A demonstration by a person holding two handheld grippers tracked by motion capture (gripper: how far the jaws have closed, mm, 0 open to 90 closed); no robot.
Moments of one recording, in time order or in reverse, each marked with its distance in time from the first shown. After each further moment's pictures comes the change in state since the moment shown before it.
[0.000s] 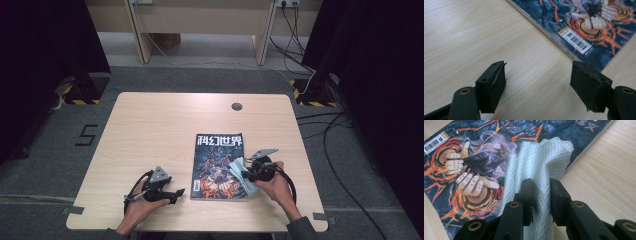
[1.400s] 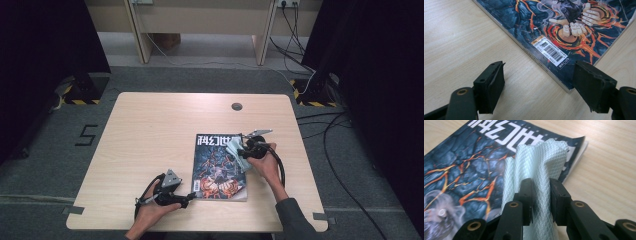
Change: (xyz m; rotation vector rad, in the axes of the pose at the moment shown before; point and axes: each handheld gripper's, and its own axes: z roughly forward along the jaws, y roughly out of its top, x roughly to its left) left arm -0.025 0.003 0.016 0.006 -0.026 0.041; right arm -0.043 0.049 0.039 -0.081 -0.080 0.110
